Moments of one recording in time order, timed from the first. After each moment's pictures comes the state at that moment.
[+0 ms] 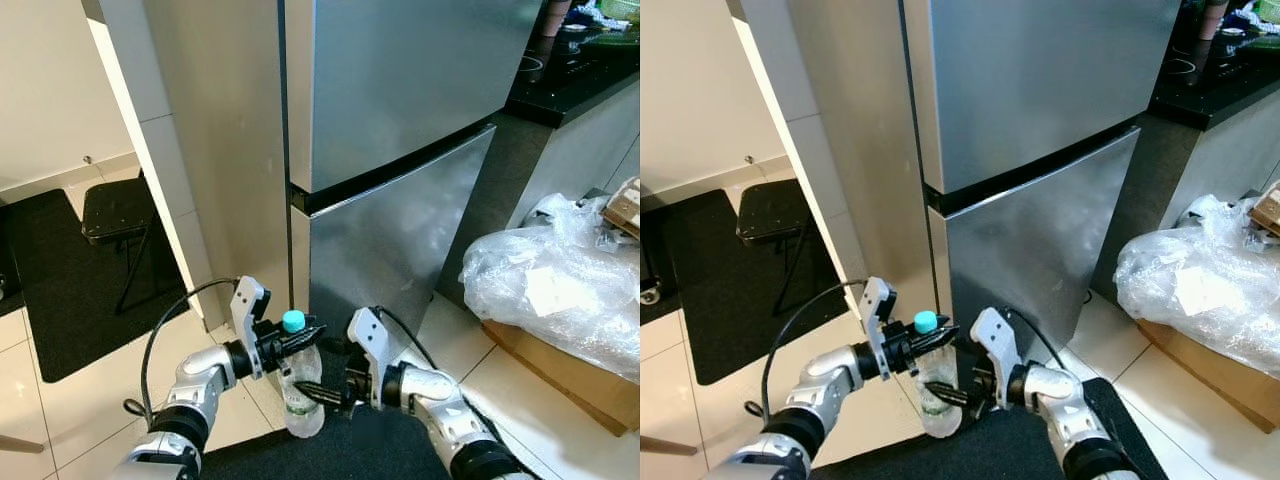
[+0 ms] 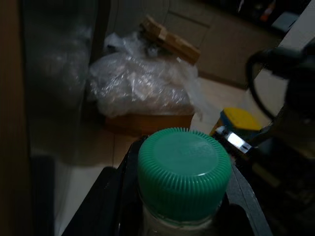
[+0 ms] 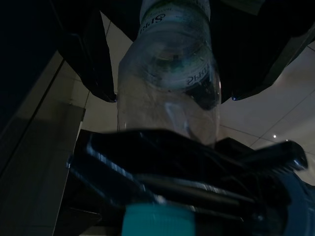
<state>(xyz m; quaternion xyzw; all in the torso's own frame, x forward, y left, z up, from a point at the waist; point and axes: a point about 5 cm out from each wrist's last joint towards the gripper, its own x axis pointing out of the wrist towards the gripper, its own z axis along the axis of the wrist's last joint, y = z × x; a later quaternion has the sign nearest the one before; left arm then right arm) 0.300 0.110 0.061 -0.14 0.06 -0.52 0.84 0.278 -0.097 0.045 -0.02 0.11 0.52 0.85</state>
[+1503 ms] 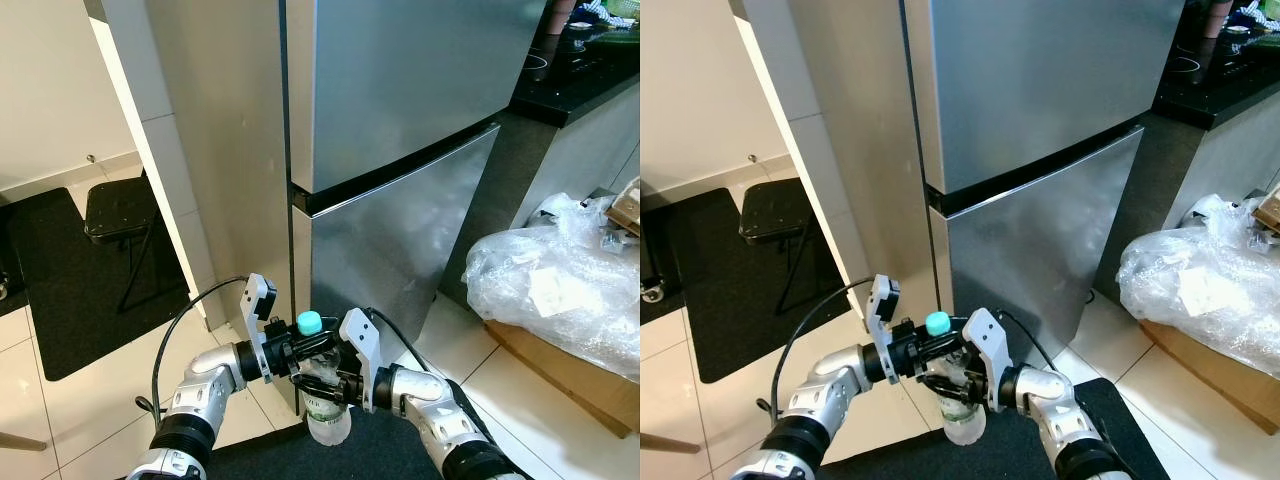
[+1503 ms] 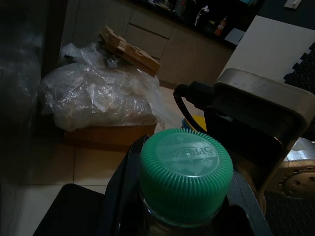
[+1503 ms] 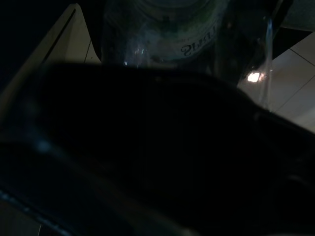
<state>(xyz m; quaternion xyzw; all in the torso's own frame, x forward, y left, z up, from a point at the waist) 0.287 0.092 0.074 -0.18 0.04 -0.58 0.79 0.276 -0.089 0.042 -0.01 0.13 0.52 0.84</state>
